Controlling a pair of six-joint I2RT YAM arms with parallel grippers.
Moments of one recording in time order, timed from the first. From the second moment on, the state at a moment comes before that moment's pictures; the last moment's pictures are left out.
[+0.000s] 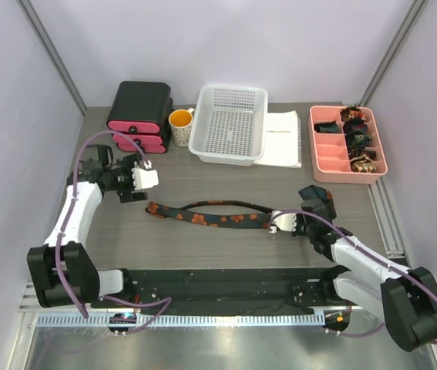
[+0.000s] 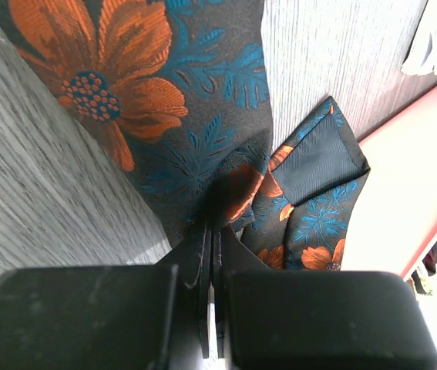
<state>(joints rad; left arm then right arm) 0.10 1.29 0.93 -0.63 0.60 1.52 0.35 0.98 0.24 -0.08 0.16 -1.22</state>
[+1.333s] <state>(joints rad) -0.41 1.84 1.22 -0.79 0.22 0.91 0.33 1.14 0.35 -0.10 0.15 -1.23</state>
